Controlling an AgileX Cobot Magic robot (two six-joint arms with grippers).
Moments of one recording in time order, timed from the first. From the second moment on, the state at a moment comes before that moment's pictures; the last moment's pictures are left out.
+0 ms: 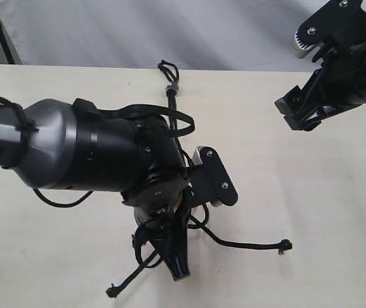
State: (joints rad) left arm -0.87 1.86 -1.12 0.30 0.71 0.02; right arm 0.16 1.35 -0.87 -0.02 0.30 -0.48
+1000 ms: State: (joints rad) left arm -0.92 1.91 -1.03 0.00 0.54 0.25; right arm 0.16 1.35 -0.87 -0.02 0.30 -0.48
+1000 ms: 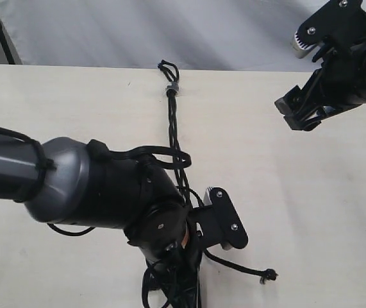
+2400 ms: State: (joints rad) left arm -0.73 1.17 -1.03 -0.03 0.64 0.18; right arm 0.16 1.35 -0.87 0.02 0.27 -0.48
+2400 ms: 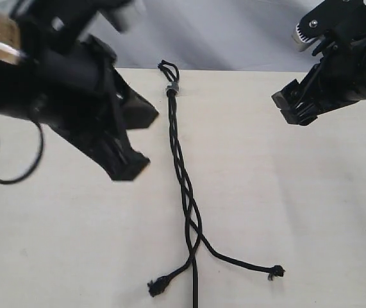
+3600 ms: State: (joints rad) left arm -0.34 0.29 -0.49 0.08 0.45 0.18; right arm 0.16 1.35 -0.87 0.02 0.27 -0.48
